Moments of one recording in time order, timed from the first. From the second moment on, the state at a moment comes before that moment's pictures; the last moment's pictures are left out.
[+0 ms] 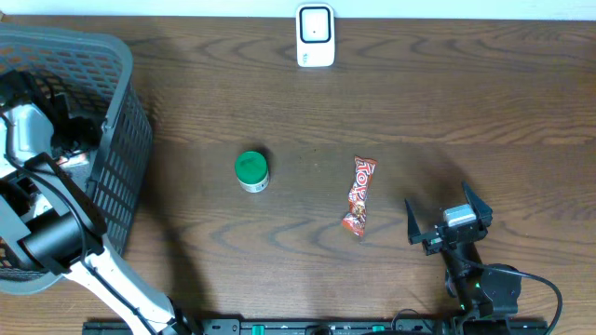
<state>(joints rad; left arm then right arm) 0.57 2.15 1.63 -0.80 -0.03 0.17 0.05 0.01 0.01 -0.05 -0.21 -0.22</state>
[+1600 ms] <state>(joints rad) -0.45 1.33 1.51 -1.04 0.48 -0.30 0.05 0.01 0.01 -0.05 -0.21 -0.22</state>
